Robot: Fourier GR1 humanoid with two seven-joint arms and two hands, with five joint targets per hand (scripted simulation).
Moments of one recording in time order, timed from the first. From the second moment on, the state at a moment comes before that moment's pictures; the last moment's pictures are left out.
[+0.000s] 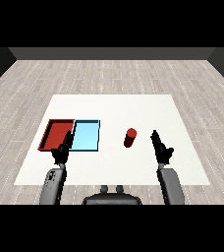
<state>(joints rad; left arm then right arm) 0.03 0.09 0.00 -1.58 0.01 0.01 -0.02 0.03 -0.10 0.02 -1.59 -0.03 -0.03 -0.02</state>
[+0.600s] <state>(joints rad) -0.01 0.06 0.02 -1.63 0.05 -0.04 -0.29 0.02 -0.23 -0.17 -1.57 -0.22 0.22 -0.25</state>
